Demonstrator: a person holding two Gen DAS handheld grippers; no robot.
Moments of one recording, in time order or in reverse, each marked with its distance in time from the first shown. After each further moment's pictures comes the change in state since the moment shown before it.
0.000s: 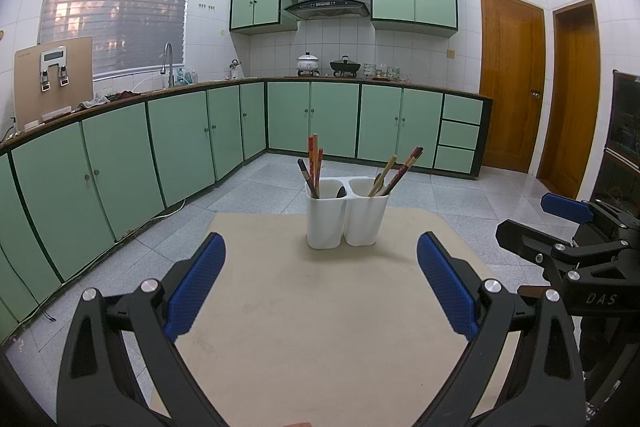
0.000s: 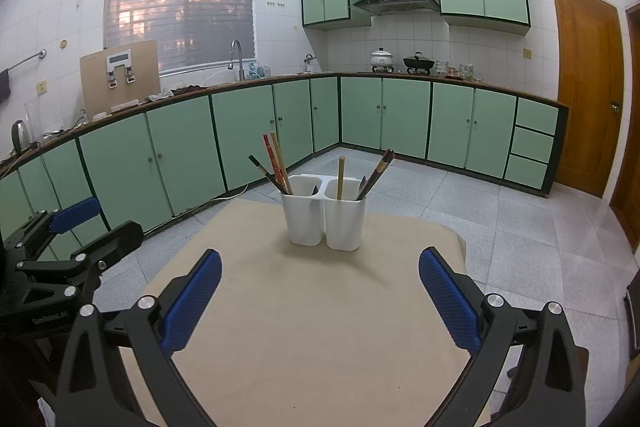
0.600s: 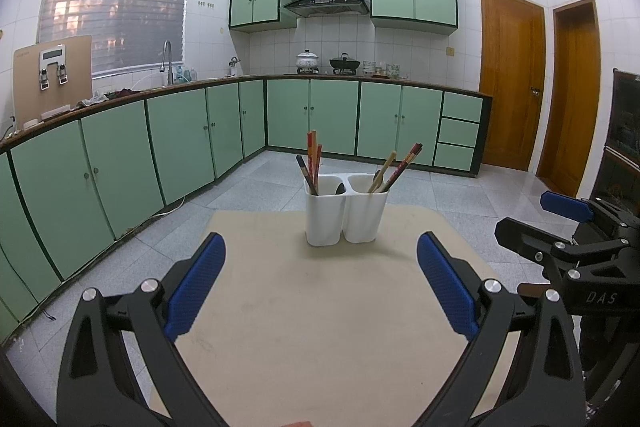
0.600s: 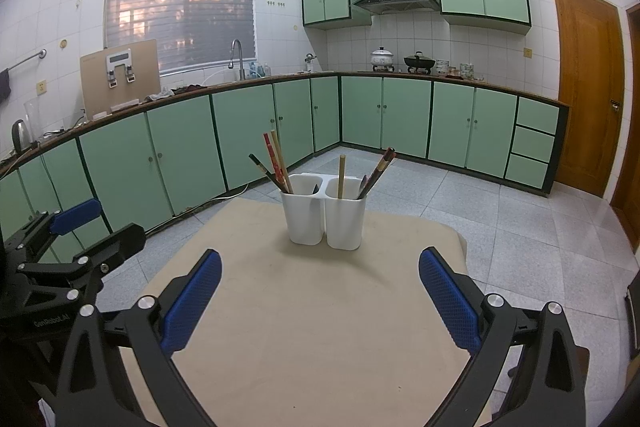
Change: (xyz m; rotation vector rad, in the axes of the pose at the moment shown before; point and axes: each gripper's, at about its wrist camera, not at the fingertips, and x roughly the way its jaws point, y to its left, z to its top) left arm 0.002 -0.002 -0.006 0.001 0.008 0.001; right arm 0.000 0.001 0.000 0.000 0.000 0.000
